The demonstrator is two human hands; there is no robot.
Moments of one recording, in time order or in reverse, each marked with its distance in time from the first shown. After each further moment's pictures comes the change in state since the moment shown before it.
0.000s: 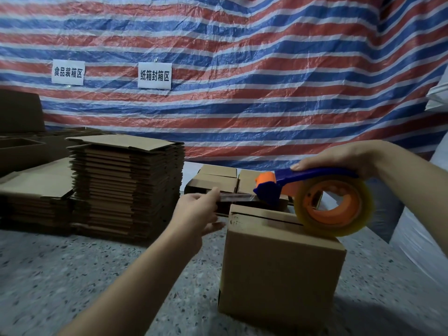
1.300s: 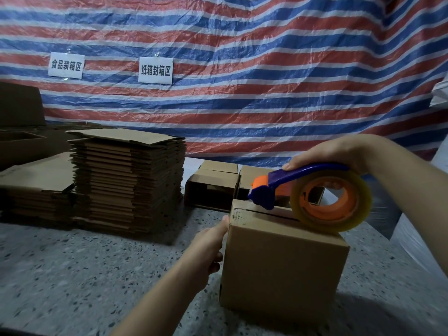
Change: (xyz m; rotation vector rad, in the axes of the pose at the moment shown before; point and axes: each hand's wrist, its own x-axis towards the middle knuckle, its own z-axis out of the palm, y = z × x) left_hand -0.011 -0.064 -0.004 0.185 -0.137 -0.228; right_hand -0.007 -0.027 0.016 -0.091 0.057 0.101
